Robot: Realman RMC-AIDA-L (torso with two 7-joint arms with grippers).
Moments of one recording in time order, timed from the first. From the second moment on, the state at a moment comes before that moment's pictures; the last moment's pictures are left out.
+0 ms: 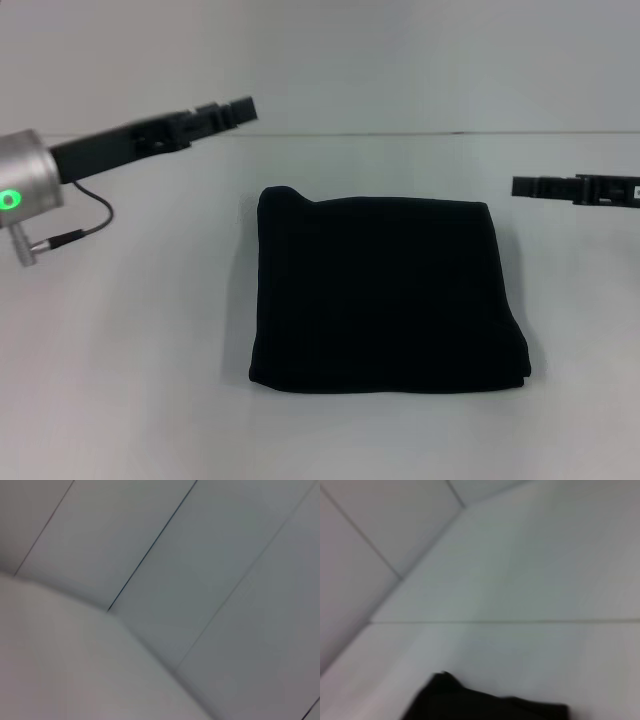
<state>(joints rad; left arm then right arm) -0.64 -2.10 0.49 0.75 1.89 1.44 -1.89 0.69 1.90 -0.71 -0.52 -2.02 -1.23 1.97</state>
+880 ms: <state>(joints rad) -0.70 -2.06 0.52 0.78 2.09 1.61 -1.68 0.72 1.98 -0.75 -0.79 -2.14 -1.41 1.84</state>
